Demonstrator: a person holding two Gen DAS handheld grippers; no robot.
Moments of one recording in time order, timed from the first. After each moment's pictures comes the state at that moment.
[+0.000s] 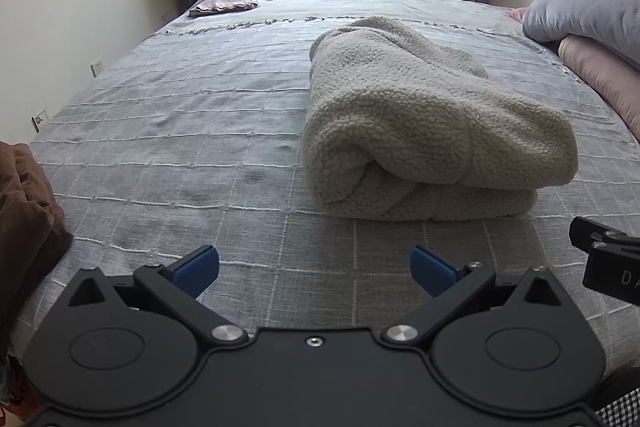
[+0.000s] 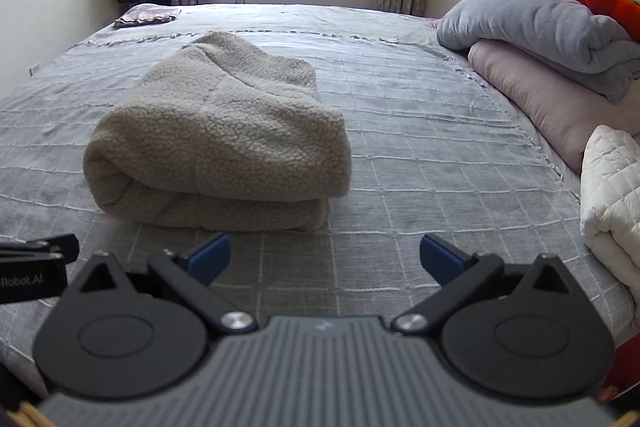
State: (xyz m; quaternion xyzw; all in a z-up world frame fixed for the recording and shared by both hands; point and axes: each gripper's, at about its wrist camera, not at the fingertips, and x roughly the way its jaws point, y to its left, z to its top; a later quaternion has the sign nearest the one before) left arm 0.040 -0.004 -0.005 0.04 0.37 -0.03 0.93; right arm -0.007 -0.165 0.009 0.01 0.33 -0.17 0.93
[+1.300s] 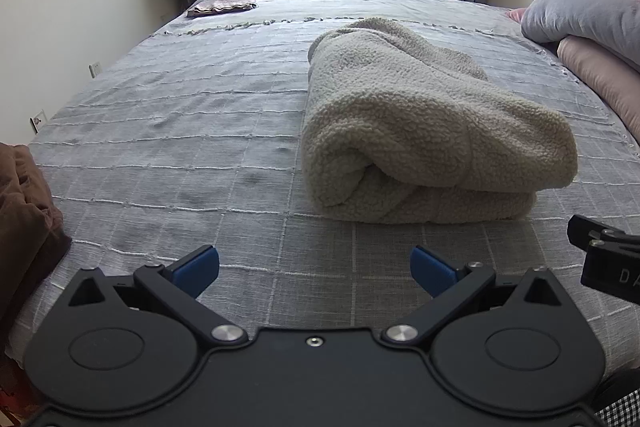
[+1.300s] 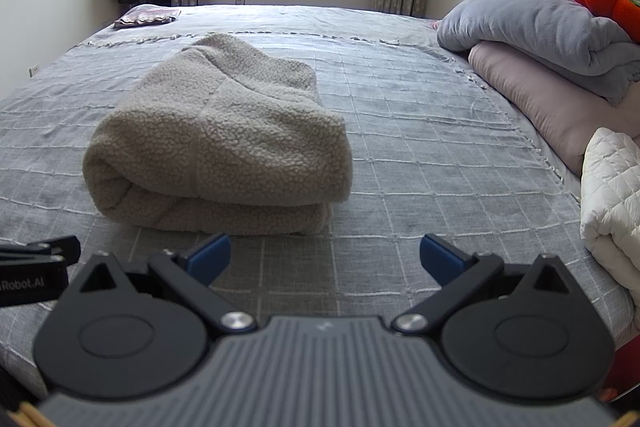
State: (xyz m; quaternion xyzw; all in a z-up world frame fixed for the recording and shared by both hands) left arm 0.042 -0.004 -0.003 0.04 0.37 -0.04 0.93; right arm -0.006 -0.165 0.011 0.01 0.33 -0.16 0.93
